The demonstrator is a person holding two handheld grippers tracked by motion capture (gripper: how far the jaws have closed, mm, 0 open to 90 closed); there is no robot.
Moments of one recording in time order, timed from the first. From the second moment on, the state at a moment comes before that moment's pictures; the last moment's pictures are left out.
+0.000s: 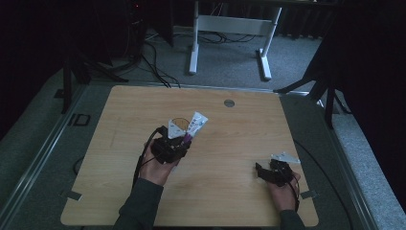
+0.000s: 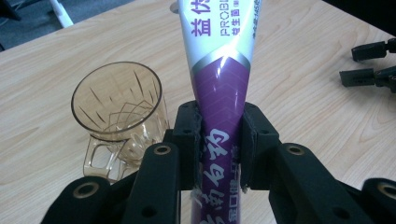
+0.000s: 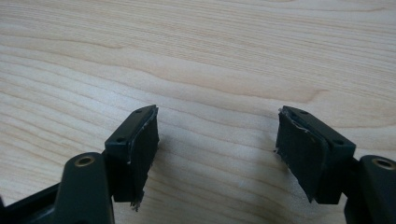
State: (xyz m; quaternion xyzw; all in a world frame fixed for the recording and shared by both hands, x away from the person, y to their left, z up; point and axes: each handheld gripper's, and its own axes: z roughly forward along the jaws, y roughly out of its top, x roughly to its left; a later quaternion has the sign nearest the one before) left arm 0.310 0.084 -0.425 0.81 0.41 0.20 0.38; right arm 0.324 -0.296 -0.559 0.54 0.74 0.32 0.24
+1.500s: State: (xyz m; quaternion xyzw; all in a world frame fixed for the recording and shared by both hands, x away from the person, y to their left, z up) left arm 0.320 0.097 -0.420 0.77 0.40 0.22 0.44; right arm 0.324 -0.296 -0.559 0.54 0.74 0.32 0.24
